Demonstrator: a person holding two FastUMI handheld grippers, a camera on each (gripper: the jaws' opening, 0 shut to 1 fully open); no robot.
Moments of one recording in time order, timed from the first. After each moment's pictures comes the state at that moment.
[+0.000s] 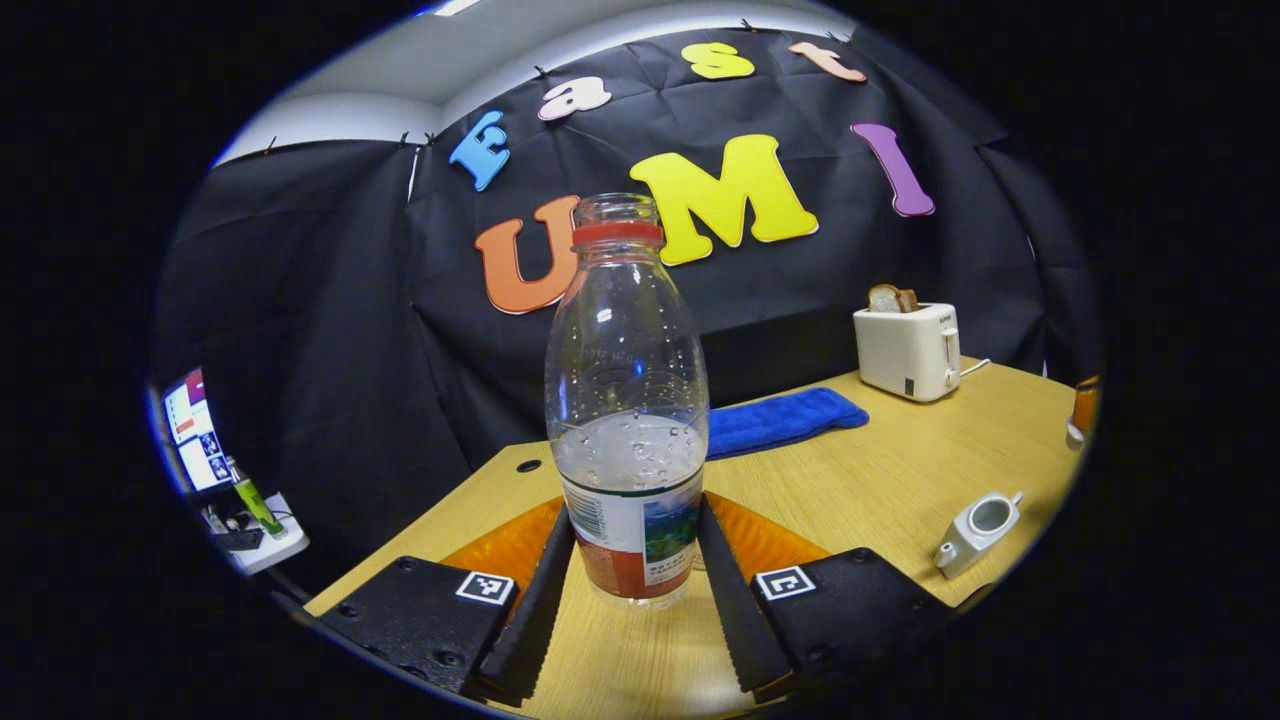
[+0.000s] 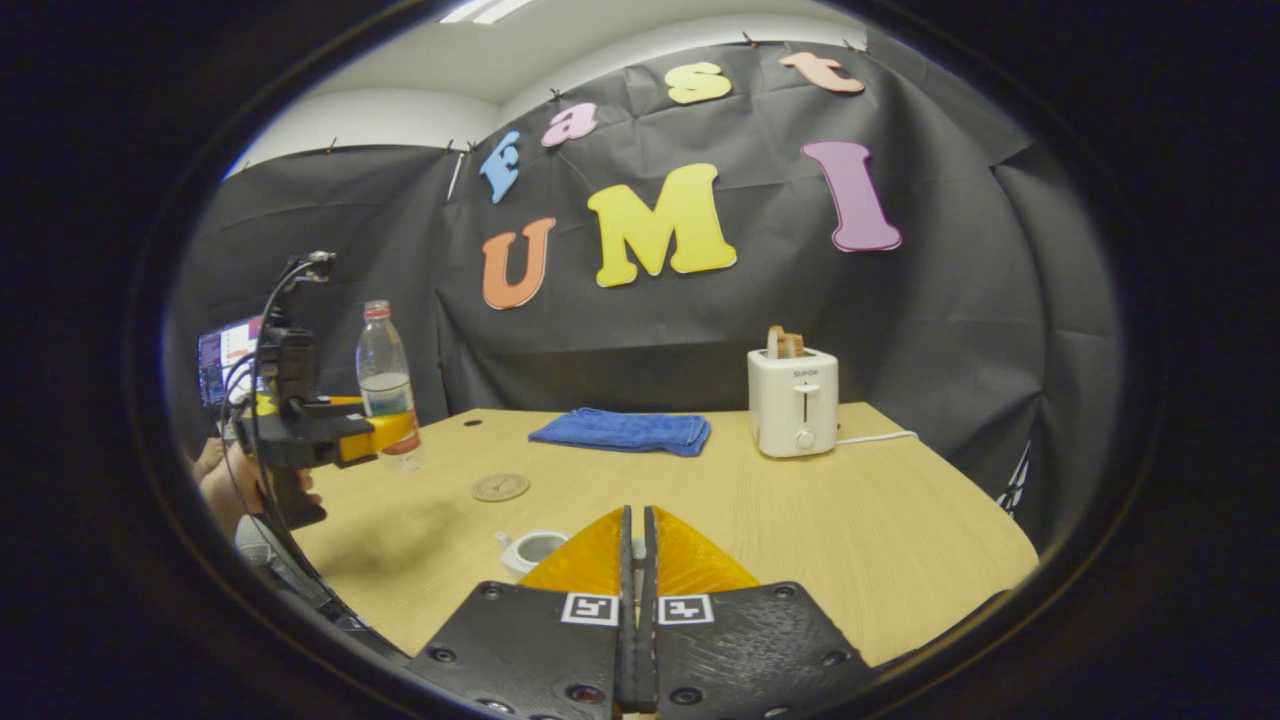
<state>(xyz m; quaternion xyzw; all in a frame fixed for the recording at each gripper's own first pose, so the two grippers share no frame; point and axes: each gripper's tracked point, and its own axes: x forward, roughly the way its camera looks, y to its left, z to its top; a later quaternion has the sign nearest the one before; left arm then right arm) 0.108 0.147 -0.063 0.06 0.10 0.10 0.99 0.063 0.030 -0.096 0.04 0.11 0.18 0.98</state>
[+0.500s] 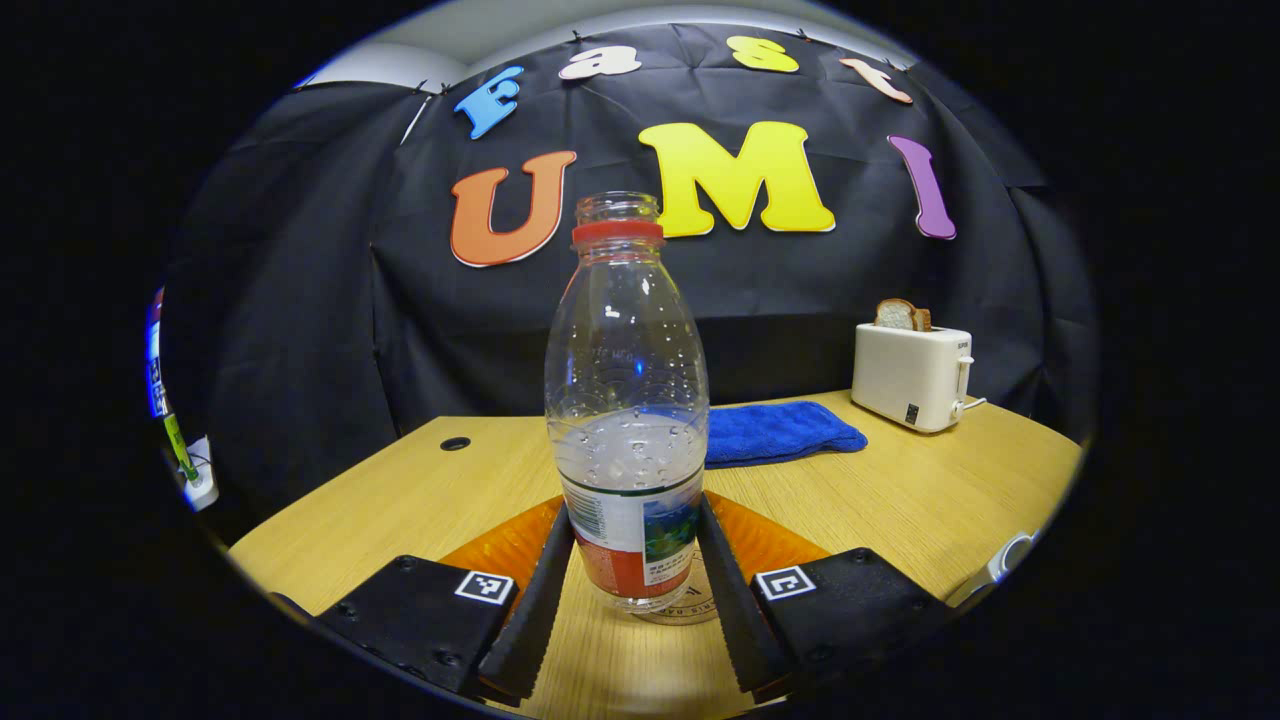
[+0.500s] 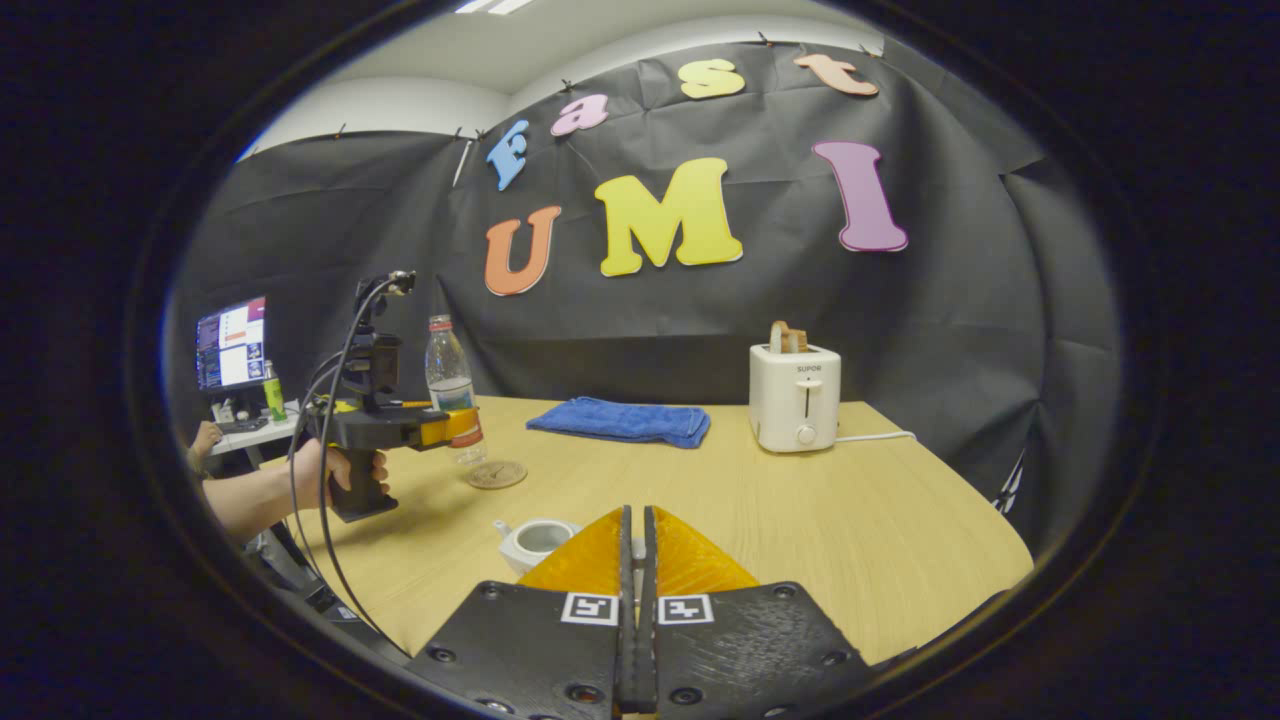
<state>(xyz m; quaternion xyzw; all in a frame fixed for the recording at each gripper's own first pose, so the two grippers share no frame) 0.188 0.146 -0.115 -0.02 0.12 0.06 0.99 0.063 0.033 -0.106 0.03 0.12 0.18 0.98</state>
